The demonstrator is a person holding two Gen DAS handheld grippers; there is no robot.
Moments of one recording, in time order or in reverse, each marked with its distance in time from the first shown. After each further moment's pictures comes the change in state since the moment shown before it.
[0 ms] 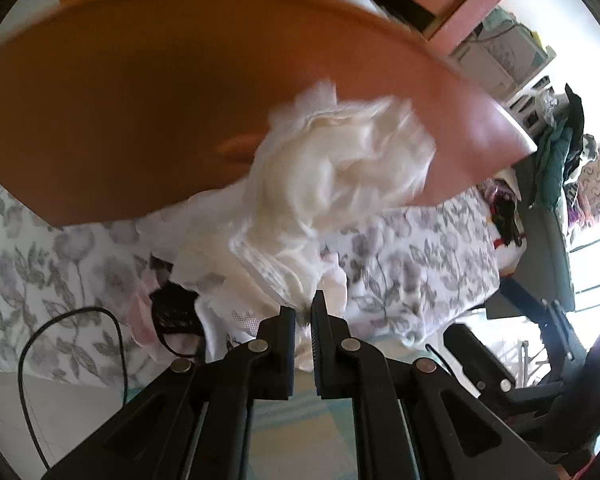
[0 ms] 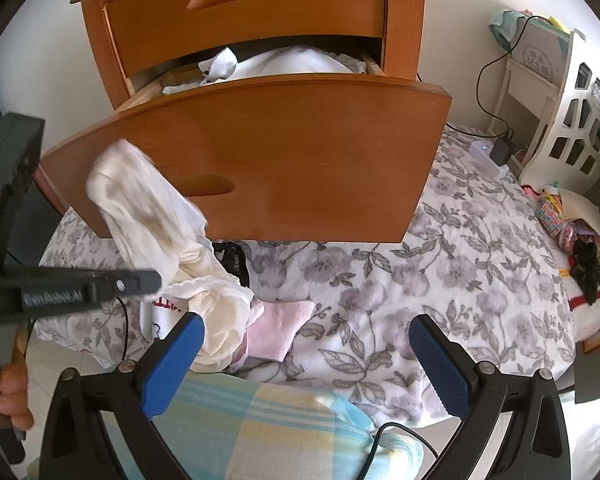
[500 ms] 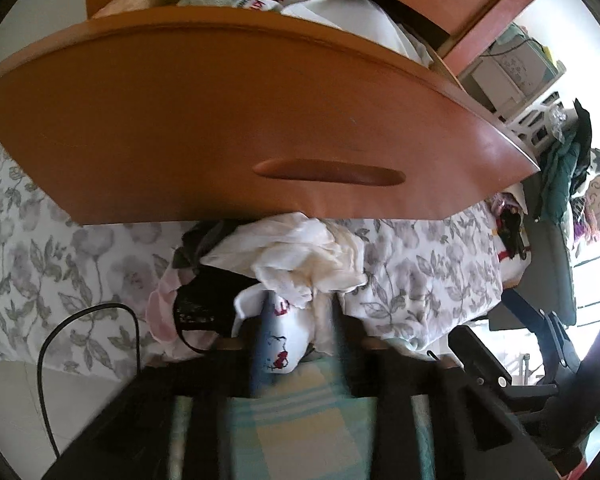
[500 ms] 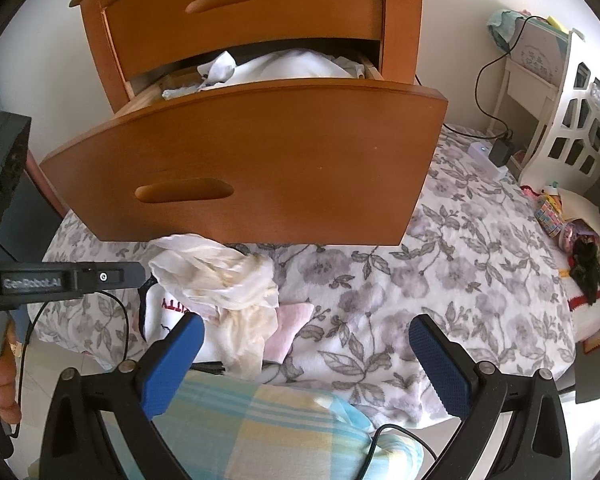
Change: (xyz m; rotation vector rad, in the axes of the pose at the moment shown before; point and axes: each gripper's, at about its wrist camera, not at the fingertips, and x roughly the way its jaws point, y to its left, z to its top) left arm -0.016 0.013 0.004 -0.052 -0.030 0.034; right arm -0.001 0.000 0.001 0.004 -0.007 0.000
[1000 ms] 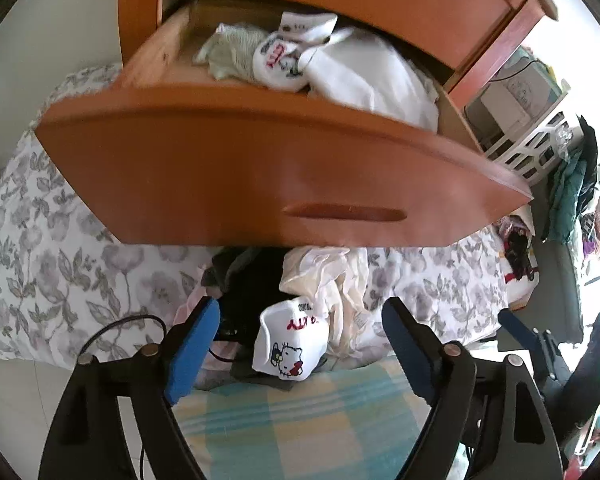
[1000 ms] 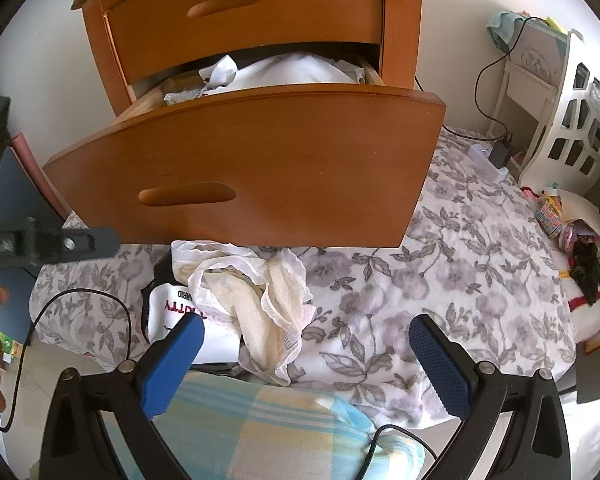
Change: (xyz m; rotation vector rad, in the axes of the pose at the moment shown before) left arm -0.034 0.002 0.005 -0.012 -0.092 0.046; right arm -0.002 0.001 0.000 0.001 -0.006 0.007
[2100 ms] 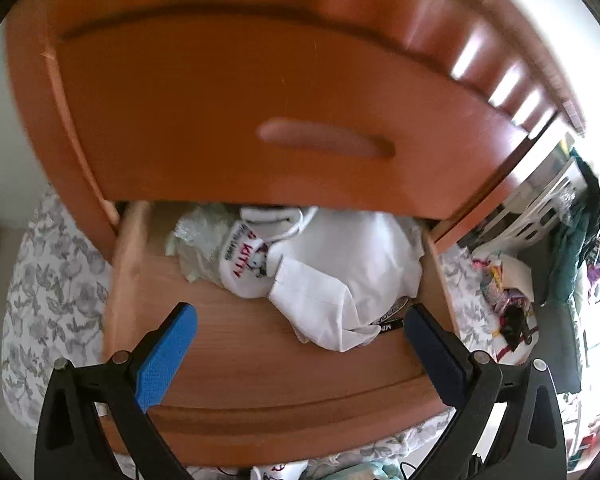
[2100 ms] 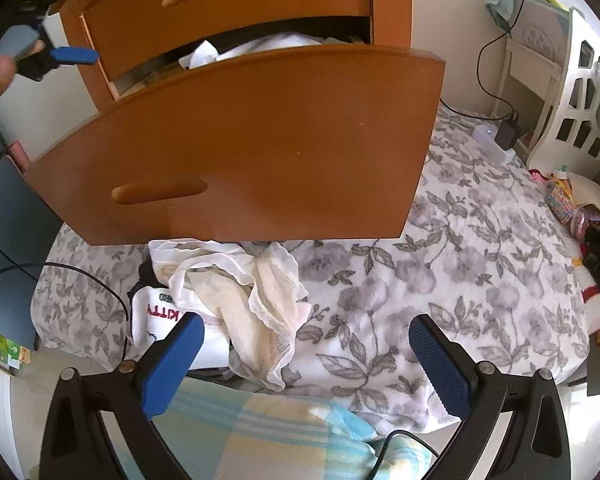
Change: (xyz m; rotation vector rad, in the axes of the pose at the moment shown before) left arm -0.016 -0.042 0.175 0.025 -0.116 0.043; right arm 0.031 -0.019 0.002 0.040 0.045 0.025
